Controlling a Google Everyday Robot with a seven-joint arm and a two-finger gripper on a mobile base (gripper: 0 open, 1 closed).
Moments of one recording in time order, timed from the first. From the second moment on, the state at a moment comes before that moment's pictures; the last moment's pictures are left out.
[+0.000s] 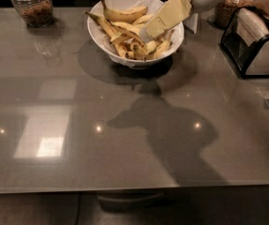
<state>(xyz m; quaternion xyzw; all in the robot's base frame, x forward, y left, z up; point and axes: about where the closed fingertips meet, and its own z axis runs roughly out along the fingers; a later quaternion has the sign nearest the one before) 0.587 -0.063 1.008 -0.46 0.81 0.20 0.31</state>
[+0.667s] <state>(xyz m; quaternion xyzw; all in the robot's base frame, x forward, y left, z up) 0.614 -0.050 0.987 -0.42 0.82 0.15 0.36</state>
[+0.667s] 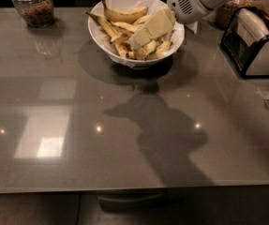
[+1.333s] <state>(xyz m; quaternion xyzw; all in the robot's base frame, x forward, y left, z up) 0.662 -0.028 0.963 -0.39 0.83 0.11 0.39</state>
